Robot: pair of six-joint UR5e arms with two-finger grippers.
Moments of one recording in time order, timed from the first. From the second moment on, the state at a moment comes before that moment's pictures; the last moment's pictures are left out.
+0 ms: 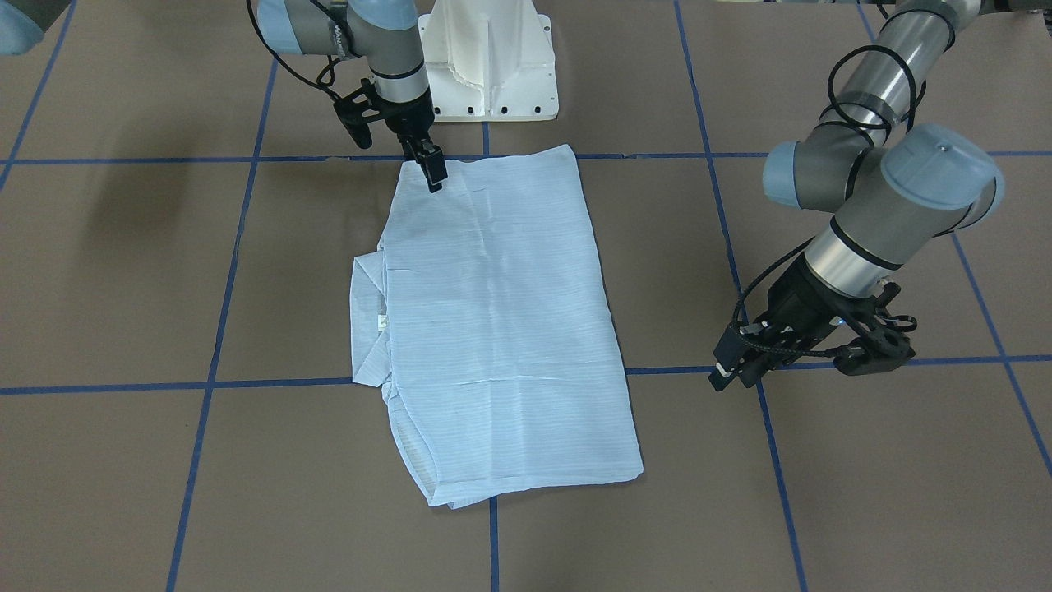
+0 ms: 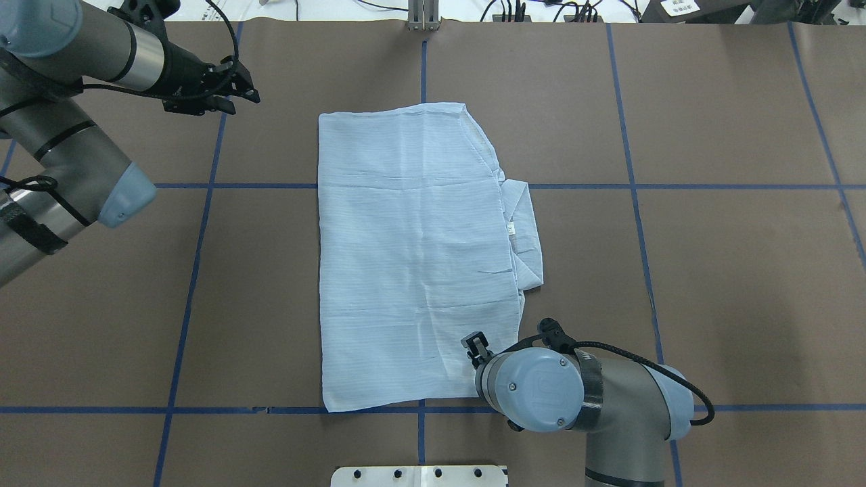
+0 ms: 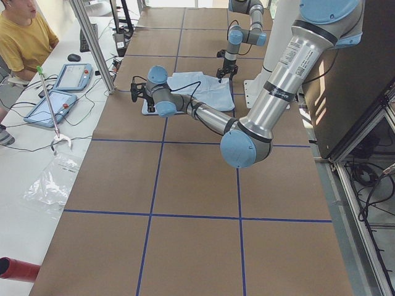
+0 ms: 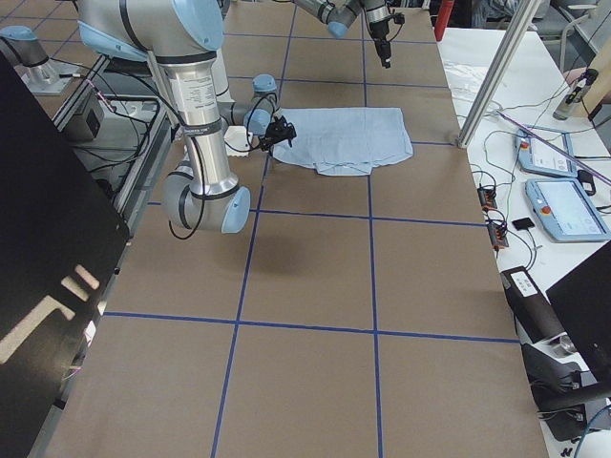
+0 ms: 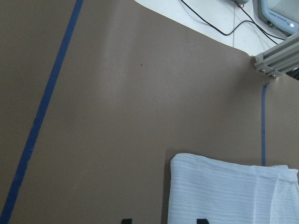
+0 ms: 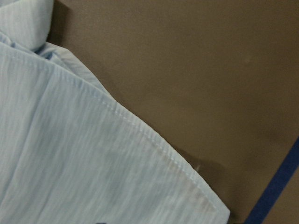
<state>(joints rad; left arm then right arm) -0.97 -2.08 -1.44 -2.31 -2.10 -1.34 0.18 -1.15 1.88 -1.48 1.58 2.50</state>
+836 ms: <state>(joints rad) -0.97 -2.08 -1.44 -2.31 -2.10 -1.34 0.16 -1.15 1.88 -1.48 1.58 2.50</state>
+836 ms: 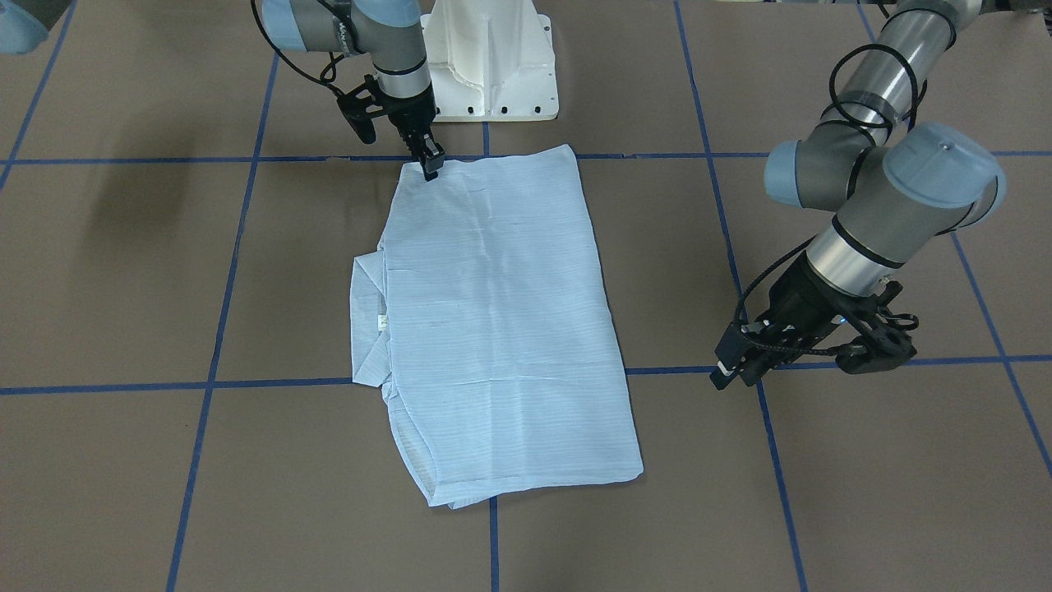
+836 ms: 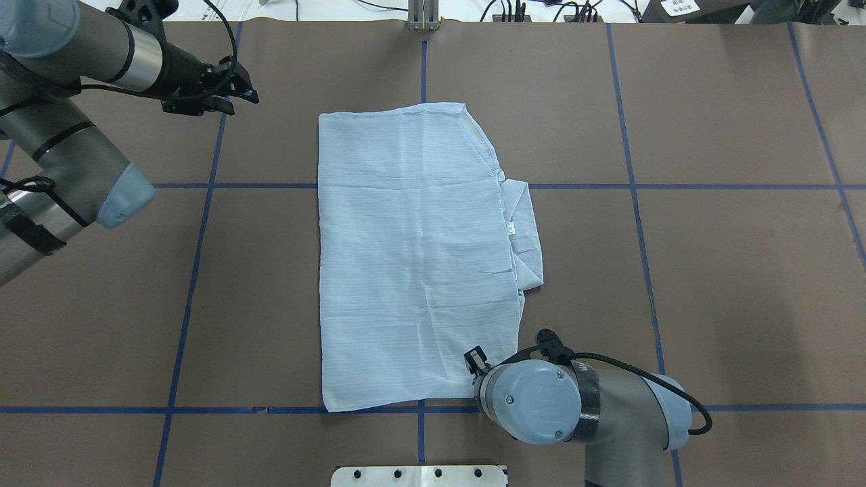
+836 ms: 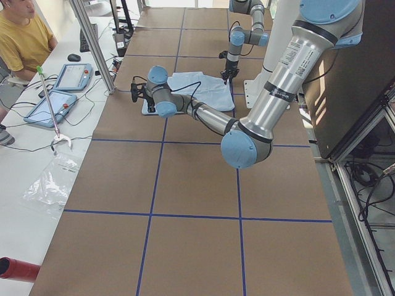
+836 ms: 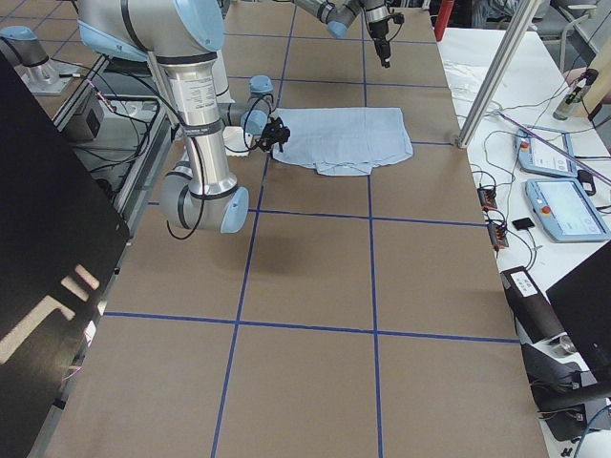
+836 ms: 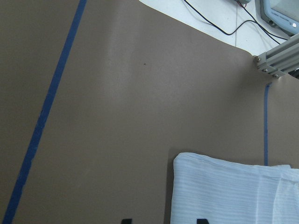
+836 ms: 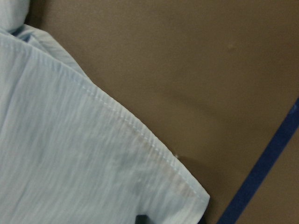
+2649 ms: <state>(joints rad) -0.35 -1.86 -1.96 -2.04 -1.65 -2.18 0.17 -1.17 1.96 -1.51 1.59 2.50</state>
